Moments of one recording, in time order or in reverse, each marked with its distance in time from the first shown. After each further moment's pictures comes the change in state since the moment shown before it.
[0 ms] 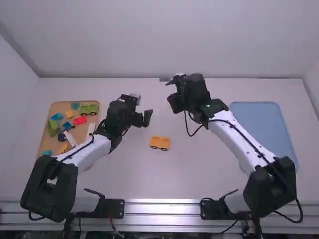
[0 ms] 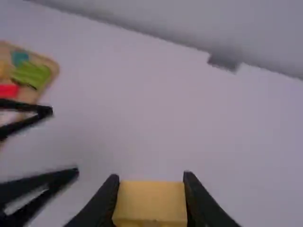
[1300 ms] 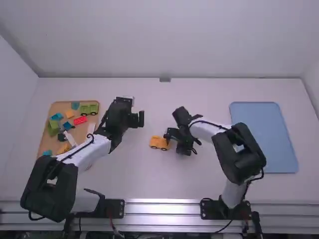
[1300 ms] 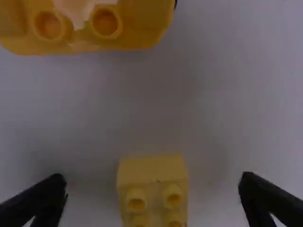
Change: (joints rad) left arm 0.003 0.000 0.000 -0.116 -0.220 -0.051; right arm 0.043 0.335 -0.246 -0.170 0.158 -0.909
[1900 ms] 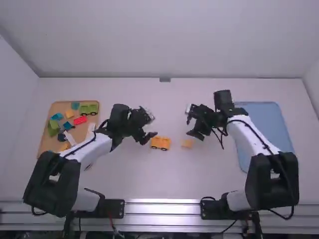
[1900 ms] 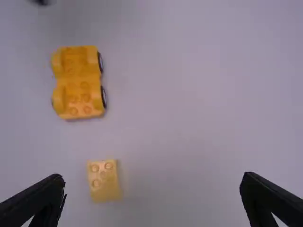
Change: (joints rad) left arm 0.001 0.047 0.009 -0.115 0.602 0.729; right arm -0.382 -0.317 -0.013 0.013 -0.606 -0.169
